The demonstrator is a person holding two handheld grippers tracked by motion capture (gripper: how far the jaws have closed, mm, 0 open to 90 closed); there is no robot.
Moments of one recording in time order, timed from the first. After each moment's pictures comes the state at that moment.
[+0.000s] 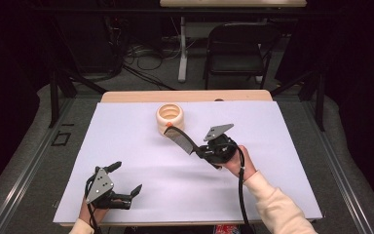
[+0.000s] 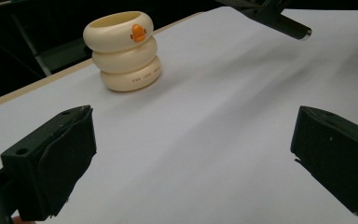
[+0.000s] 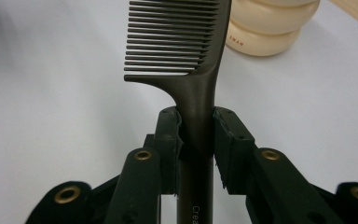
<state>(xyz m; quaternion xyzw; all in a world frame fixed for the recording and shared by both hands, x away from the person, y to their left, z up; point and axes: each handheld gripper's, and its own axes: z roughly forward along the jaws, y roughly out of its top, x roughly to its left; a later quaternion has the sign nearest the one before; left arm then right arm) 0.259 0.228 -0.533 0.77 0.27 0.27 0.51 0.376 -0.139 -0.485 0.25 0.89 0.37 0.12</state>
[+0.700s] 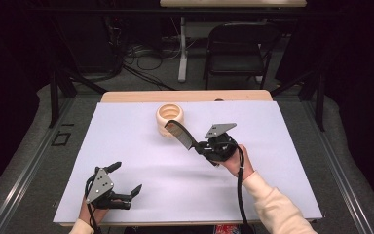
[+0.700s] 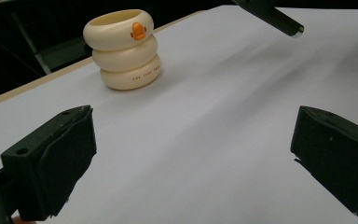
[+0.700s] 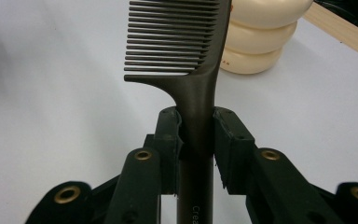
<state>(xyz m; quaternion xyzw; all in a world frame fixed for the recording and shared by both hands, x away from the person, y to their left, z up) 0.259 0.227 -0.533 0.77 0.27 0.27 0.51 0.379 -0.140 -0.483 0.26 0.86 0.41 0.14</state>
